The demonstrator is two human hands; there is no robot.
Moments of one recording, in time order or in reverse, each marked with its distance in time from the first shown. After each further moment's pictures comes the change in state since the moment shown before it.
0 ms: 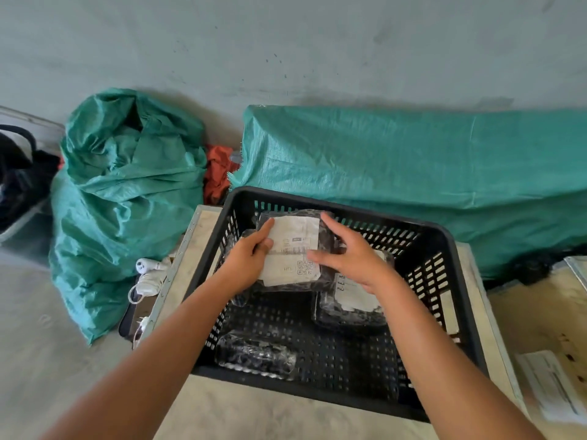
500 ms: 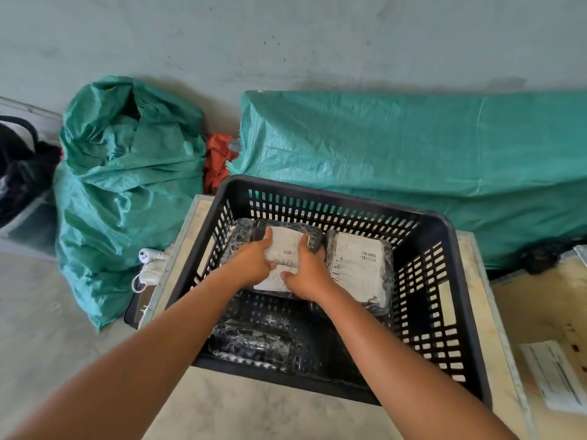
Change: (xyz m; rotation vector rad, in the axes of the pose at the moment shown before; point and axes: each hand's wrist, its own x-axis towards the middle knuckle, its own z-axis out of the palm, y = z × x) left_hand 0.017 -0.013 0.031 0.521 -0.242 -0.216; right_hand 0.022 0.036 0.083 -0.428 -0.013 0.260
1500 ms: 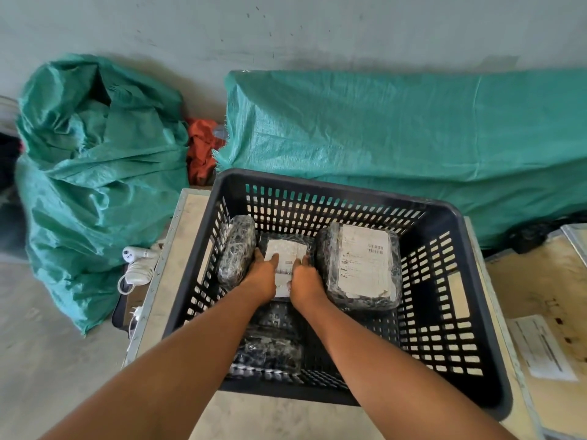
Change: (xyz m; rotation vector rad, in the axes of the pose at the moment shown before) left_hand 0.053 -0.032 0.069 0.234 -0.112 -0.035; right_hand 0.047 0.024 0.064 -0.350 0.075 0.104
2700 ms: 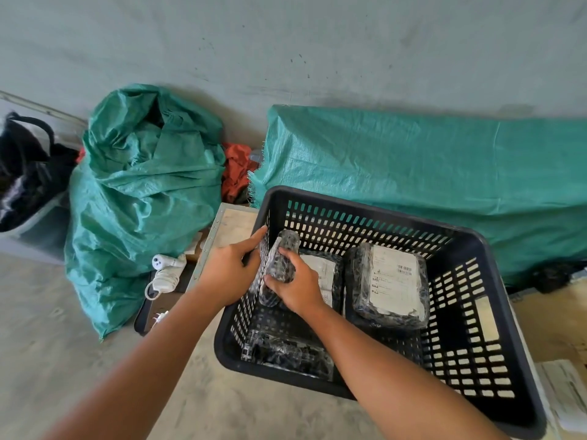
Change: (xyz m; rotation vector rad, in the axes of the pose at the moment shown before) left_hand -0.136 -0.080 -0.105 -0.487 0.595 0.219; right_hand -0.036 -0.072 -0.002 0.718 0.172 -0.338
